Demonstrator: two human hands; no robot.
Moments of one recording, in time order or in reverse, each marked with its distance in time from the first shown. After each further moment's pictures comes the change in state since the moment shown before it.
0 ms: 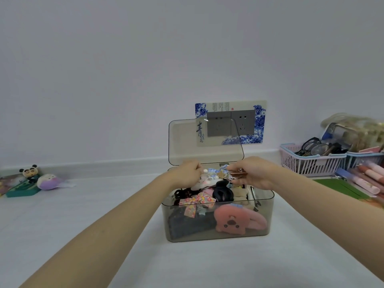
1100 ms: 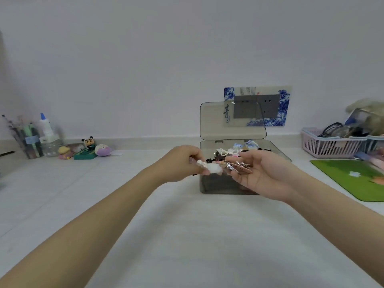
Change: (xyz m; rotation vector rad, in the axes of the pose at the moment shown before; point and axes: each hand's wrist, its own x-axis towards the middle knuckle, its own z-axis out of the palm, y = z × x) left_hand -0.160 -0.034 -0.021 -0.076 0.192 0.080; right_hand -0.149 0.024 0.089 0.582 -0.295 0.048
